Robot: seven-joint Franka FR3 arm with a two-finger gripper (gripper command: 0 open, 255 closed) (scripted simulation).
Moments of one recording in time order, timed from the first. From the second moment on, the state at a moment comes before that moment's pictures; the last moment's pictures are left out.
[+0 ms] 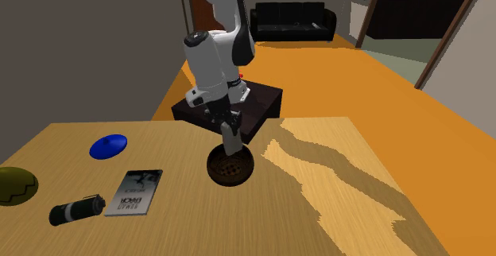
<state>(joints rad) 0.21 0.02 0.27 -2.35 0.23 2.32 0.18</state>
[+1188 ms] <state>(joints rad) 0.22 0.15 0.28 -2.38 0.22 2.48 0.18</state>
